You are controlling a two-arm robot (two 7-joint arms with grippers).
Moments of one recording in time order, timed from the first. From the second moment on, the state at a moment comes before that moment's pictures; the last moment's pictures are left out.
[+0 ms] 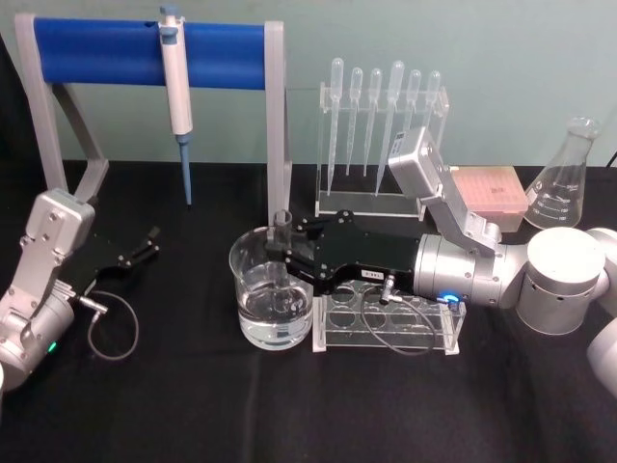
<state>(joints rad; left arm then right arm) -0.20 0.60 0.45 -1.41 -0.25 -0.12 0.03 0.58 0.43 -0.70 -1.32 0.46 -0.01 0.75</state>
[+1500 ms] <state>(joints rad) -0.20 0.60 0.45 -1.41 -0.25 -0.12 0.03 0.58 0.43 -0.70 -1.32 0.46 -0.01 0.75</state>
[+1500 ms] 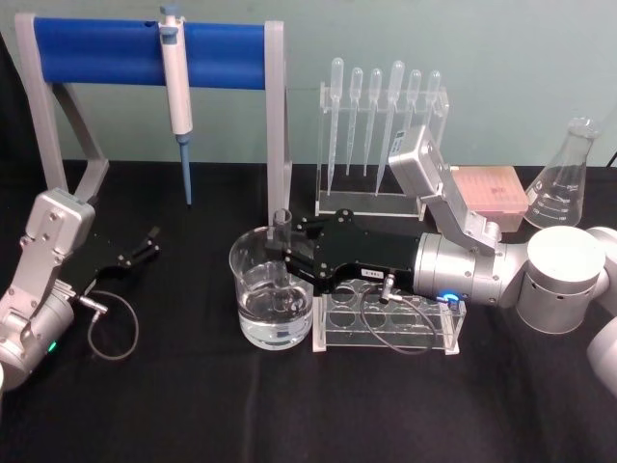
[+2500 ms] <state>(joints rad) -0.20 0.60 0.45 -1.41 -0.25 -0.12 0.03 0.58 0.43 -0.70 -1.32 0.46 -0.01 0.75</state>
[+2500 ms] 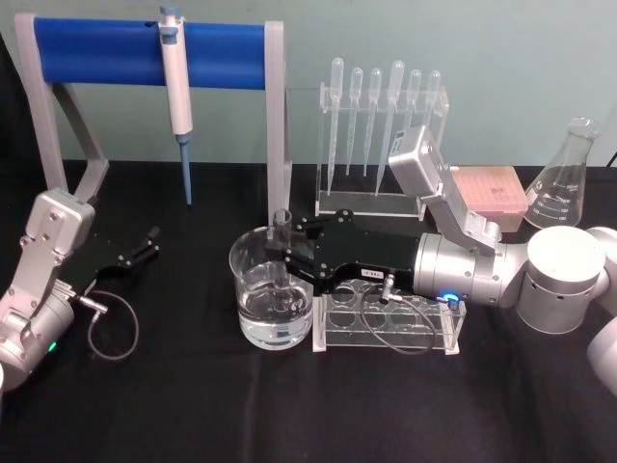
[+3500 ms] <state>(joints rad) -0.20 0.60 0.45 -1.41 -0.25 -0.12 0.03 0.58 0.43 -0.70 -1.32 0.46 -0.01 0.75</state>
